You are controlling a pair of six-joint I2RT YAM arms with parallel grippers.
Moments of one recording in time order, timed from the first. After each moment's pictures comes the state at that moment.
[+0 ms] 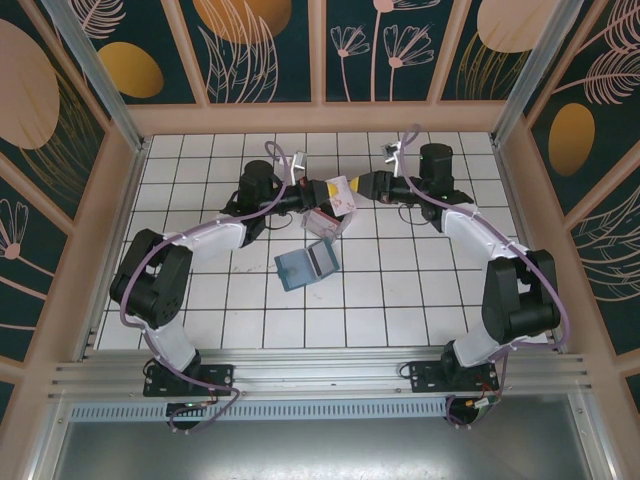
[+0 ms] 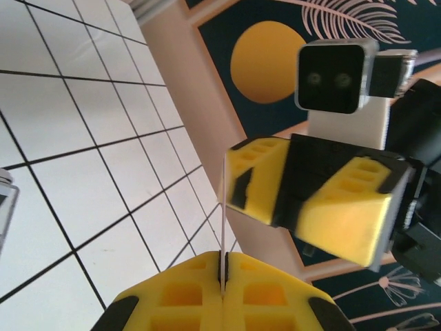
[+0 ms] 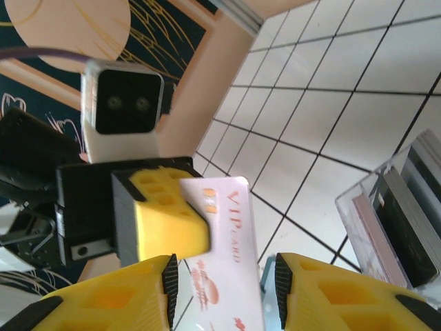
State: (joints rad) left arm -0.50 1.76 1.07 0.53 0.78 -0.96; right arm 0.24 1.56 1.07 0.03 -0.97 0.52
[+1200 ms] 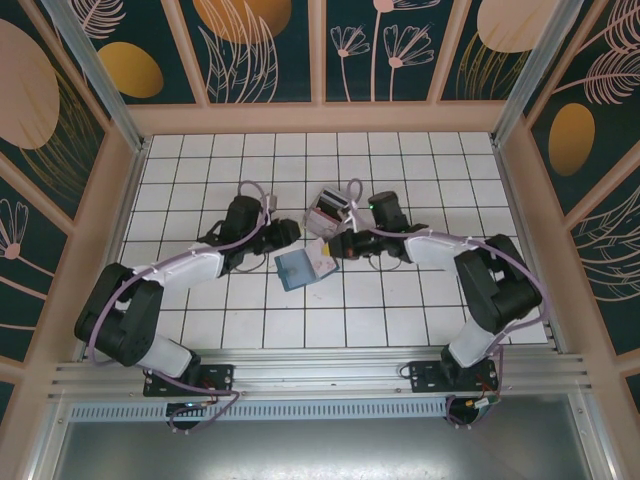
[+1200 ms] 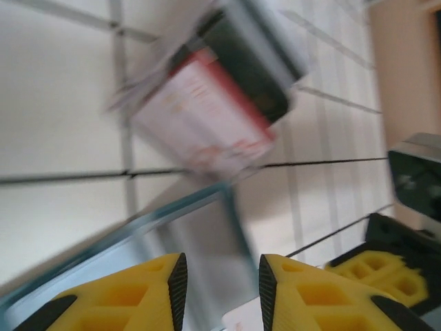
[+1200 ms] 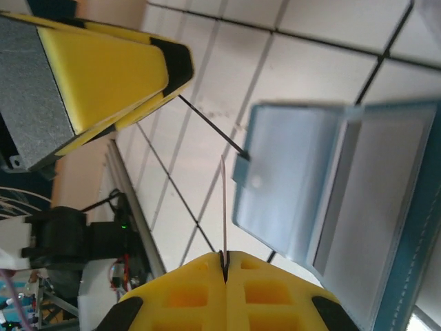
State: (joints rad) left arm -0.48 1.49 0.73 0.07 0.35 -0.79; right arm 0.53 1.68 0.84 0.04 -0.85 0.49
